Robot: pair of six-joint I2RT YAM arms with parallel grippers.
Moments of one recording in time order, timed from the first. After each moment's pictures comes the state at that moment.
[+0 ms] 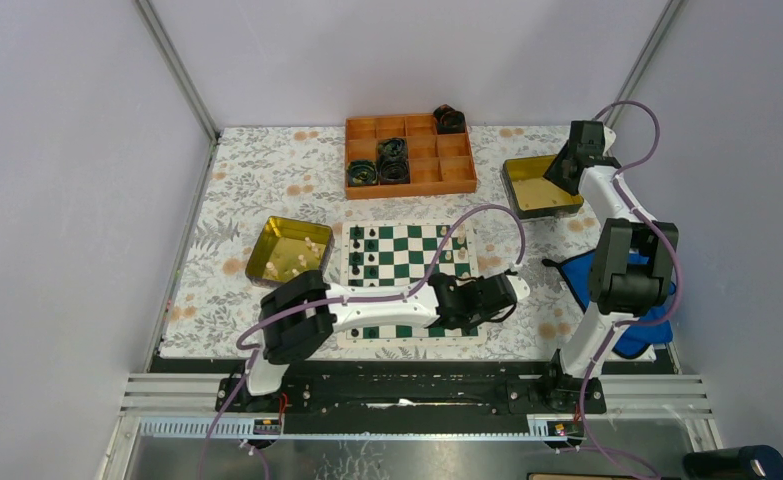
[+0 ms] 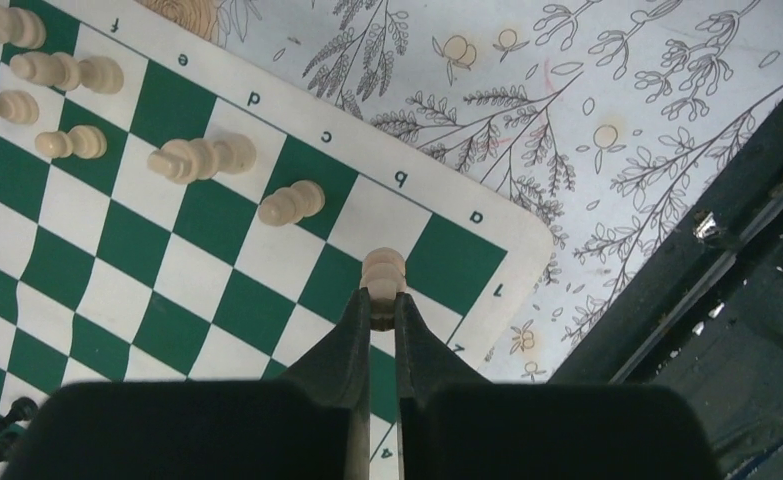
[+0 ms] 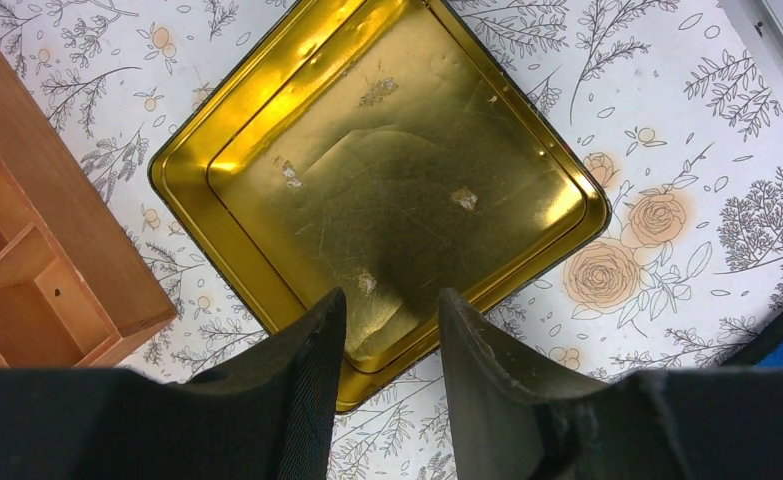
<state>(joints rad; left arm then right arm) -1.27 1.98 1.50 -0.52 -0.25 -0.10 -0.09 1.84 1.43 -0.41 0.16 0.47</state>
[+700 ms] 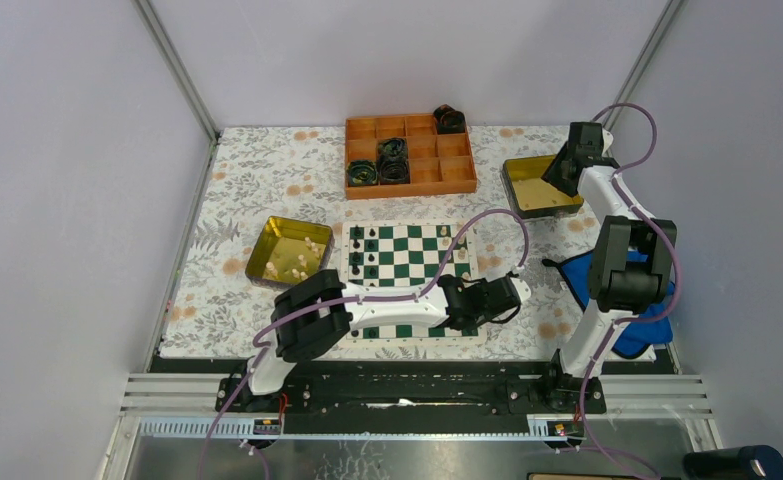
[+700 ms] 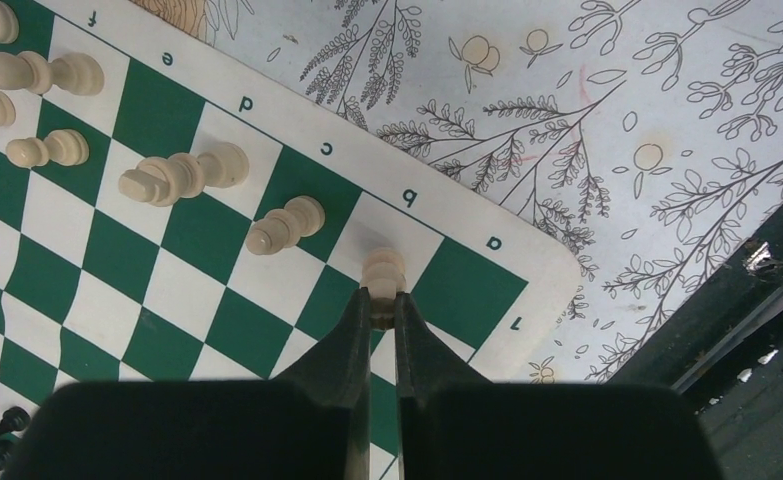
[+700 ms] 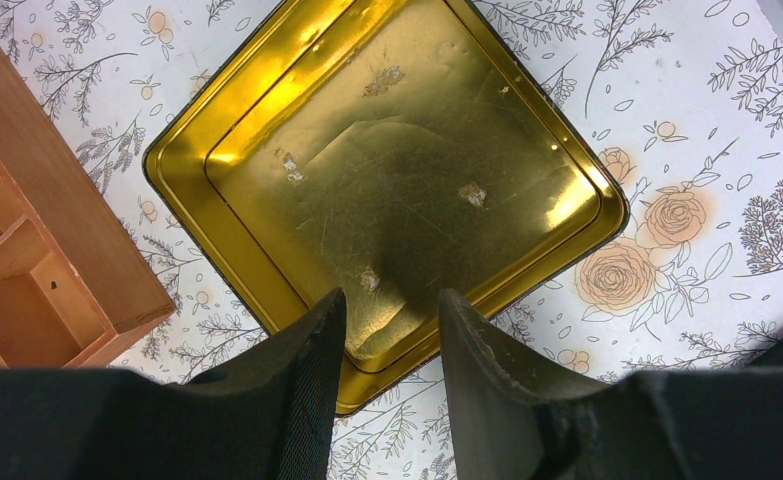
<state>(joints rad) -1.26 2.07 1.55 -0.53 -0.28 -0.10 -0.10 1.86 1.43 -0.41 0.14 0.47</state>
